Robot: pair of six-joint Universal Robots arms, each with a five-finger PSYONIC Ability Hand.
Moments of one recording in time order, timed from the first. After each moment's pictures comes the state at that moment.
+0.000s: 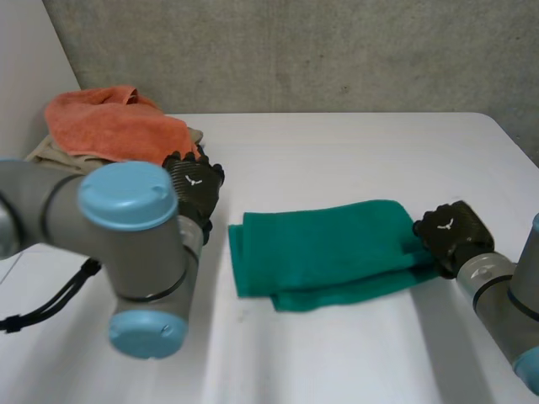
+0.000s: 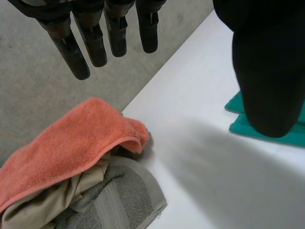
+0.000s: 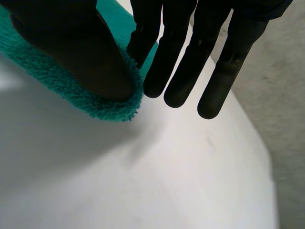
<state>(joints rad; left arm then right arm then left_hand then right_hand) 4.05 -2.07 -1.42 3.32 -1.93 3.63 1.79 -1.26 1.86 -0.26 1.50 2.37 0.28 0.27 0.27 0.27 0.08 1.10 1.18 1.19 1.20 1.00</state>
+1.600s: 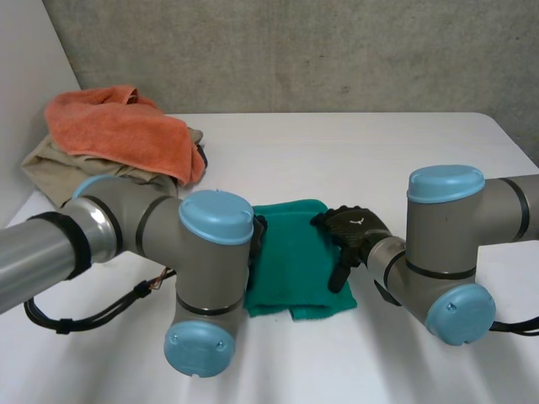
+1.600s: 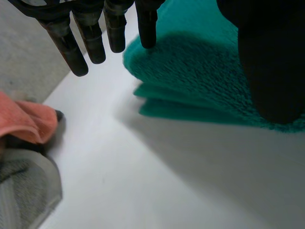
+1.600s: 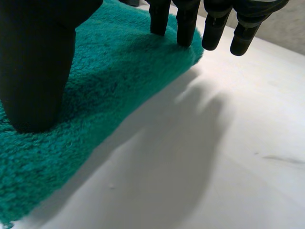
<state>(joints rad) 3.93 -2.35 -1.15 3.10 -1.94 3.56 2.07 -0.90 1.35 0.05 1.46 2.99 0.23 0.23 0.24 0.22 0.05 0.22 0.21 0.21 0.21 0.05</state>
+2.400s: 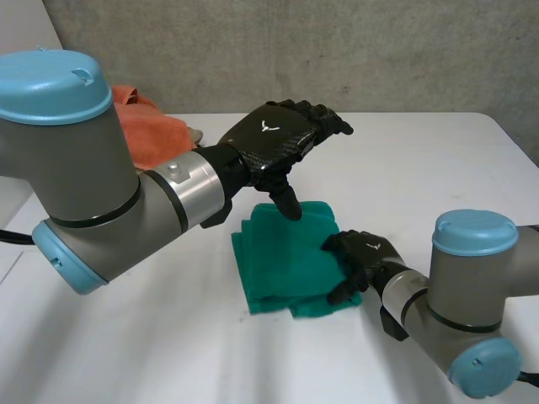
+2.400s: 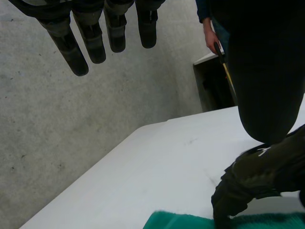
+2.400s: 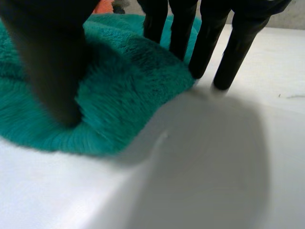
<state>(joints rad) 4.12 -1.99 -1.18 3.10 -1.08 3.30 2.03 -1.00 1.67 -0.21 1.42 3.24 0.23 0.23 0.23 0.22 0.05 0.69 0.75 0.74 0.74 0.55</state>
